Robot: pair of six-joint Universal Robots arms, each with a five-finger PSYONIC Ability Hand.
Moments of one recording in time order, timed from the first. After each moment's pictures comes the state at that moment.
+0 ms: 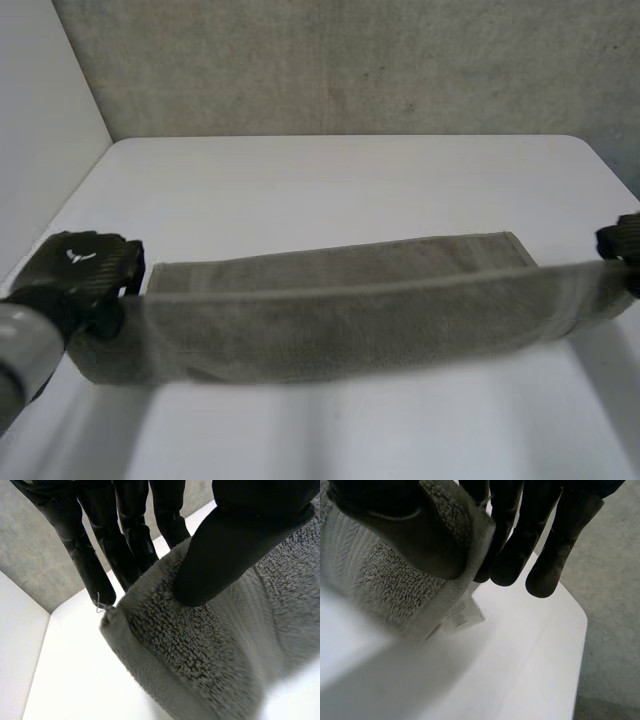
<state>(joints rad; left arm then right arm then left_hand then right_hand) 4.43 -1.47 -1.88 3.00 -1.59 3.48 1.33 -1.52 1.75 0.24 1.04 2.32 1.19 1.22 1.22 1.22 1.03 1.34 1.34 1.33 1.34 1.17</state>
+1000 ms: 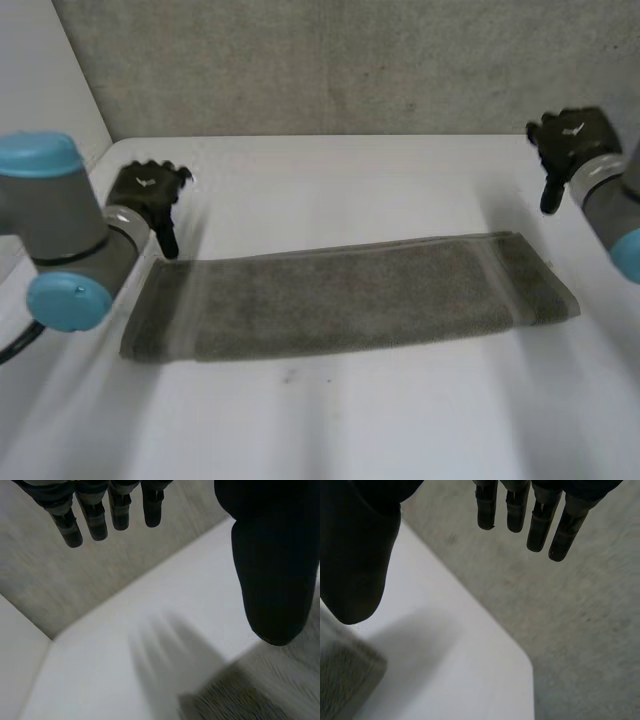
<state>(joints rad) 4.44 -2.14 -1.28 3.21 -1.60 3.46 1.74 -0.98 1.07 0.02 1.53 2.60 0.18 0.17 0.17 0.17 0.03 0.23 0.25 0.25 0.26 0.06</state>
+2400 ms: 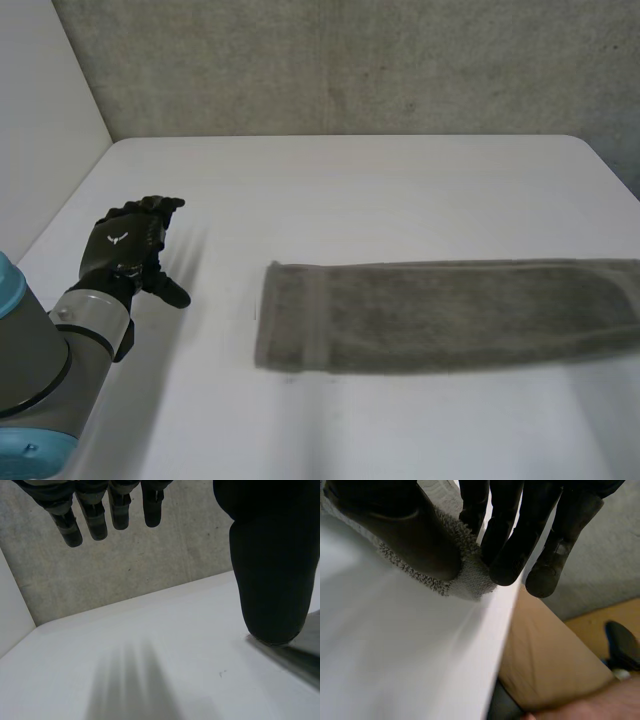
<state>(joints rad) 4.42 -1.75 -1.96 3.58 -1.59 3.12 1.07 -1.20 1.76 -0.08 1.24 2.21 0.18 0.17 0.17 0.17 0.03 1.33 1.31 1.34 1.34 1.16</state>
